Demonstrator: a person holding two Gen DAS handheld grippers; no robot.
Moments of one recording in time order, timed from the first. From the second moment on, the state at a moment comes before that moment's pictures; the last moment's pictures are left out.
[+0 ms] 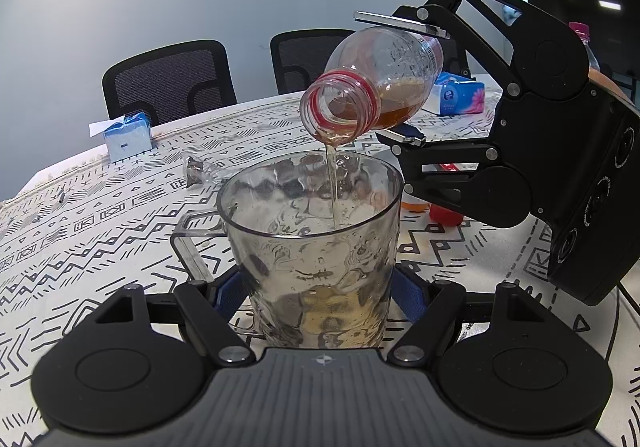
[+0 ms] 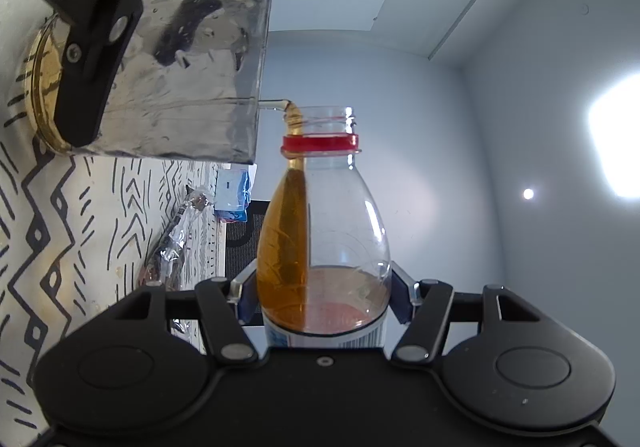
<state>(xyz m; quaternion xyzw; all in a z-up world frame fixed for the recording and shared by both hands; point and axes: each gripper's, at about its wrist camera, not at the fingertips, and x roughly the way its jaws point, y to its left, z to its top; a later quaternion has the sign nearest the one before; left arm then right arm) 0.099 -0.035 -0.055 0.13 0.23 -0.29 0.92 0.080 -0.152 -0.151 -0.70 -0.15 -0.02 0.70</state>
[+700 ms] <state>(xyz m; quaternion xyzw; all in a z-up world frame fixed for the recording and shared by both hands) 0.096 -0.034 -0.054 0.13 0.24 -0.29 0.92 0.081 -0.155 -0.152 -0.70 -0.15 -0.02 0.70</state>
